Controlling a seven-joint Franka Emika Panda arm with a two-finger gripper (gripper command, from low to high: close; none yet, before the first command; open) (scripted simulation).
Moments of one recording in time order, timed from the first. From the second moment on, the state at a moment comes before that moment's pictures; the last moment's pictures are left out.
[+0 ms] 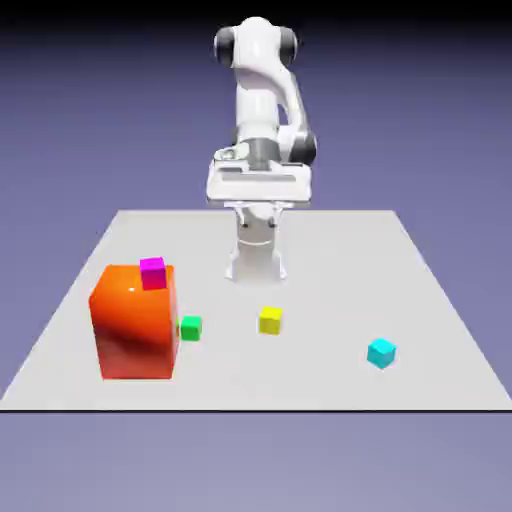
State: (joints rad) arm -0.01 -0.54 0.03 -2.81 -0.03 3.00 0.69
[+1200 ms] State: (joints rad) arm 0.07 0.73 1.04 -2.65 -0.74 1.49 -0.26
